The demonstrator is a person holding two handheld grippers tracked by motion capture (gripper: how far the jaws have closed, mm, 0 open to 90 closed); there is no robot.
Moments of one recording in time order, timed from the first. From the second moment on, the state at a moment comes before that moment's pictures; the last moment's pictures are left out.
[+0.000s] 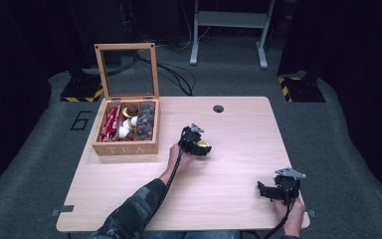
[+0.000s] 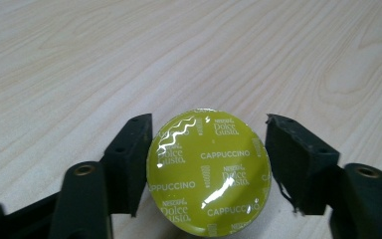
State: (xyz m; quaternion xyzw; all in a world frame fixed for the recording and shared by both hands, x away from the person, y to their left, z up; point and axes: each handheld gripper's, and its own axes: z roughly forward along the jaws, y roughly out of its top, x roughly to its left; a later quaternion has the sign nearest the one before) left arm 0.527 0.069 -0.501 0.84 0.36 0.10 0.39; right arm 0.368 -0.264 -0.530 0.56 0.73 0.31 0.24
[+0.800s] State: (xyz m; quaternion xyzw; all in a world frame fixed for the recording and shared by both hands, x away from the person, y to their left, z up) left arm 0.499 0.095 -0.465 0.83 0.34 0.11 0.43; right arm 0.368 -0.264 -0.530 0.56 0.73 0.31 0.24
